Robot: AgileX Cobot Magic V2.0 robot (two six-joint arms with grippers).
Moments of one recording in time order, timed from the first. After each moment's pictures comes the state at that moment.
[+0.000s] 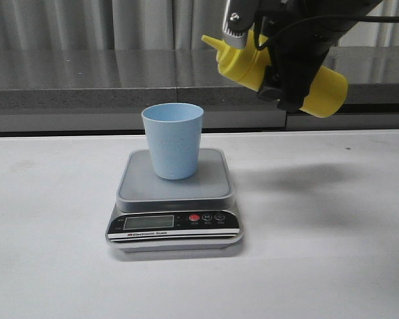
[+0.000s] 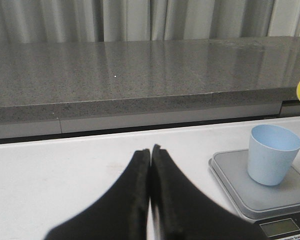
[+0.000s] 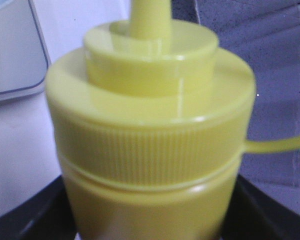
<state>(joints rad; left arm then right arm) -0.14 0.19 -0.34 -0.08 0.33 0.04 0.48 1.70 -1.15 -0.87 0.18 -0.20</state>
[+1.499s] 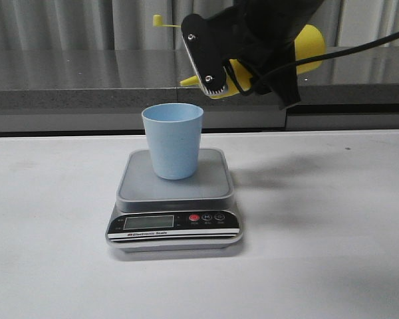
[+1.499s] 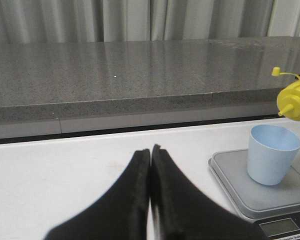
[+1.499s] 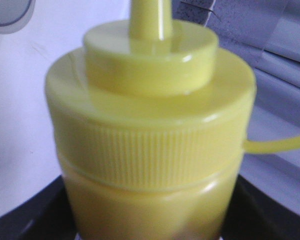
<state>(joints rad) -0.14 0.19 -0.34 -0.08 0.33 0.04 0.63 1.81 -1.26 -1.38 0.45 -0.20</state>
